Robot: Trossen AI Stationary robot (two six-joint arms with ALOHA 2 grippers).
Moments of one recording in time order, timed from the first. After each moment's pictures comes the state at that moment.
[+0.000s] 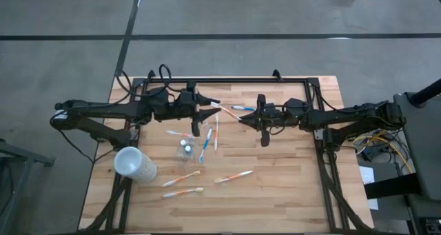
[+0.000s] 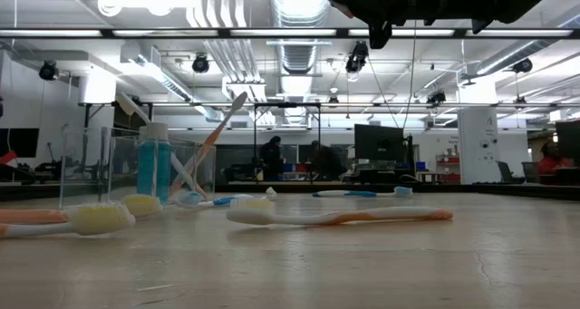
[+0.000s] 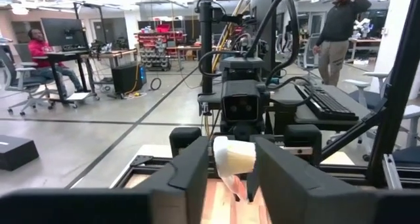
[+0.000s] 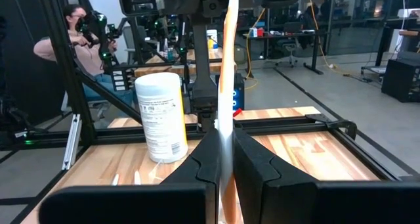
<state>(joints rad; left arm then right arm) 0.06 1.18 1.01 0.27 -0.07 0.02 -0.10 1.21 0.63 0.58 -0.11 0.09</state>
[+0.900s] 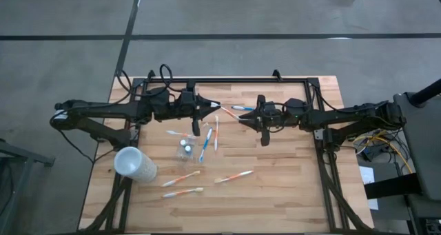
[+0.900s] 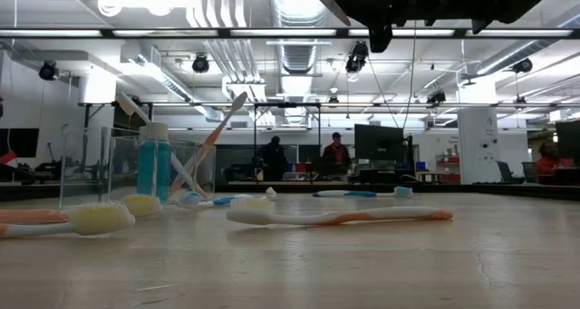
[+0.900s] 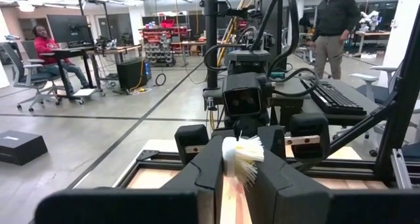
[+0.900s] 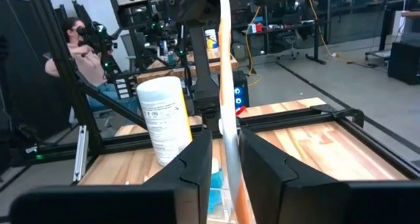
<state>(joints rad) 0.07 1.18 1.01 0.25 -0.08 0.03 -0.10 1.21 0.63 0.58 -0.11 0.18</state>
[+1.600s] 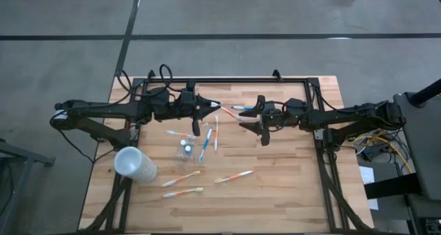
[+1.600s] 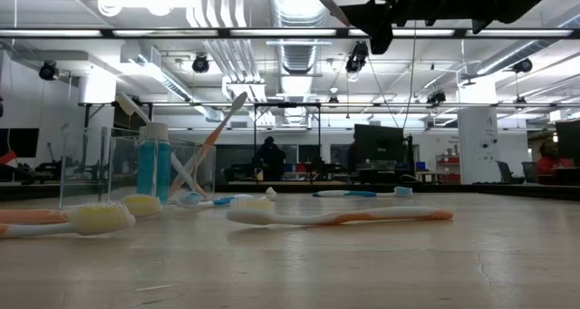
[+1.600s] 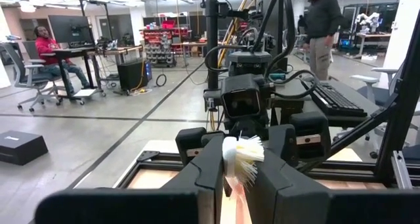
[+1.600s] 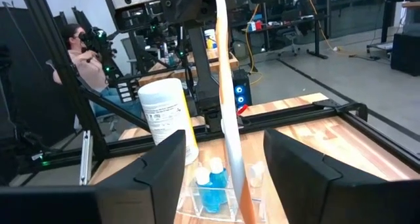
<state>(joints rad) 0.07 1.18 1.01 0.25 -0.08 0.03 -0.10 1.21 0.63 0.58 -0.10 0.23</state>
